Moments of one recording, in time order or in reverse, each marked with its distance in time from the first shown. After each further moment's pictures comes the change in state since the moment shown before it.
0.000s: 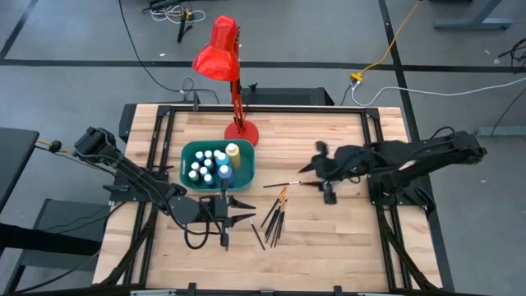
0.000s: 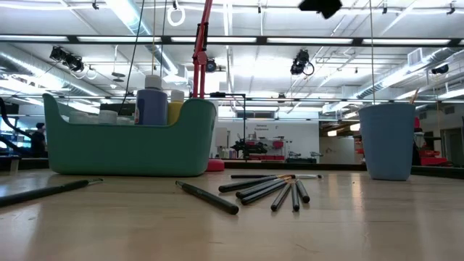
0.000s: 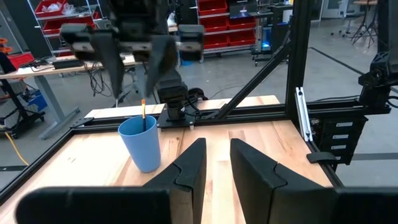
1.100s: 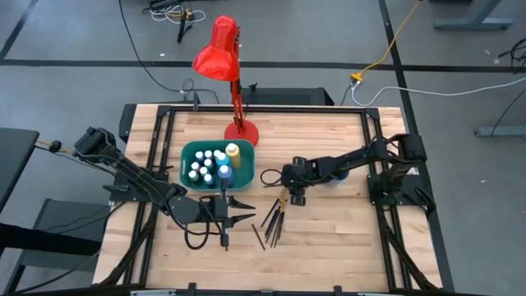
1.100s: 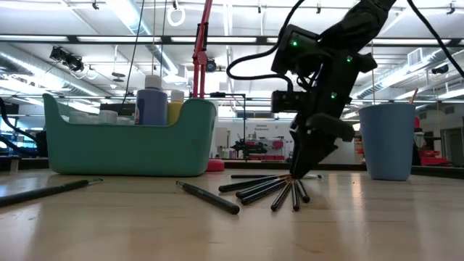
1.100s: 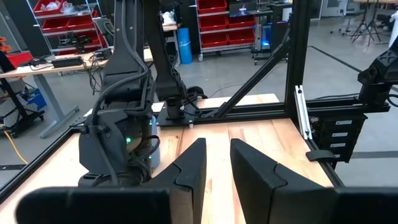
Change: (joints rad) left arm 0.000 0.000 0.000 -0.008 0.000 -0.003; right arm -0.175 0.634 -0.131 0.163 0.027 0.100
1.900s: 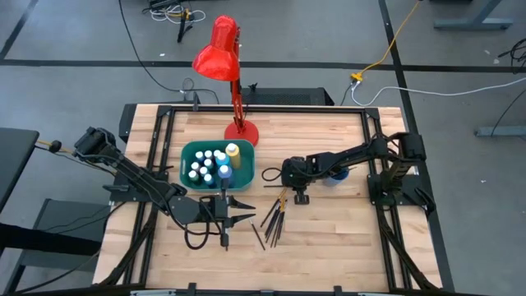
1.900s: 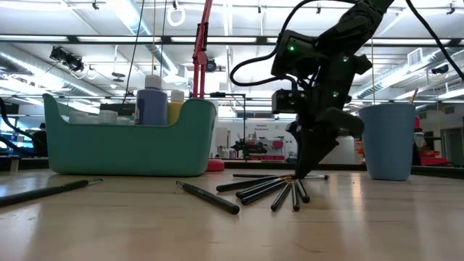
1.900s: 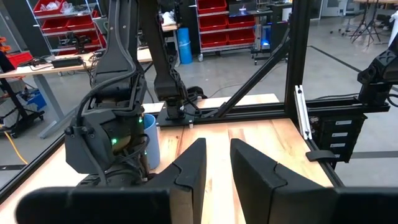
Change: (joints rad) left arm 0.000 0.000 0.000 -0.001 0.000 0.000; right arm -0.033 -0.006 0.005 -0.057 -0.148 -0.133
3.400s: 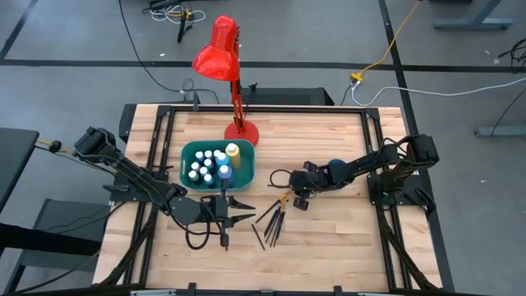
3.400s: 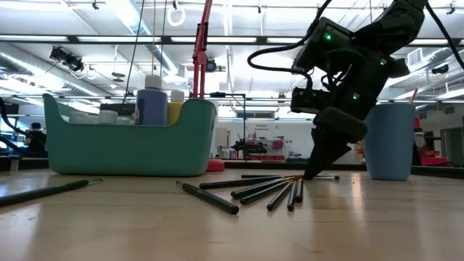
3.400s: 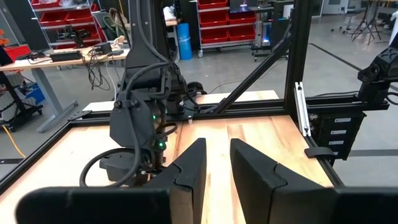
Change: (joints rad) left arm 0.000 0.000 0.000 -0.022 0.000 -0.027; right arm 0.119 -0.095 -0.198 0.253 0.185 0.431
